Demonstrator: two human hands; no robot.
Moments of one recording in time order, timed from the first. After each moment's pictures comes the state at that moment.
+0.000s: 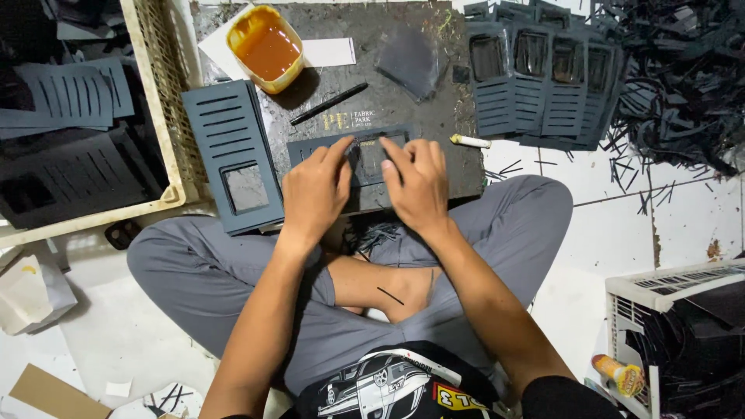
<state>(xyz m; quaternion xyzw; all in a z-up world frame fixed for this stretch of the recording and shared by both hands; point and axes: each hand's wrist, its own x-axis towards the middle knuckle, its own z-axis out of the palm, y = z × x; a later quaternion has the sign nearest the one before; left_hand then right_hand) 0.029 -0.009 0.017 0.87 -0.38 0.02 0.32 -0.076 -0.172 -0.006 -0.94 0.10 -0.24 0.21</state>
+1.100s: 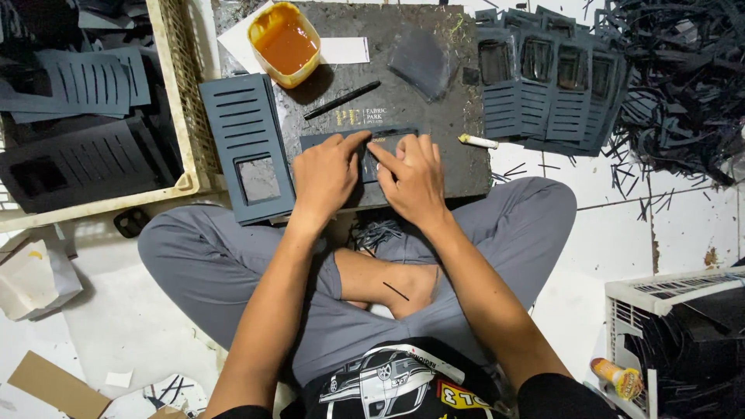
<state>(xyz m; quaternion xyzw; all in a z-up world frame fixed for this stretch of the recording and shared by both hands) 0.047 -0.011 0.002 0.89 -0.38 -0.07 0.22 -0.063 -0.167 -0.030 -0.96 0.04 -0.24 0.15</state>
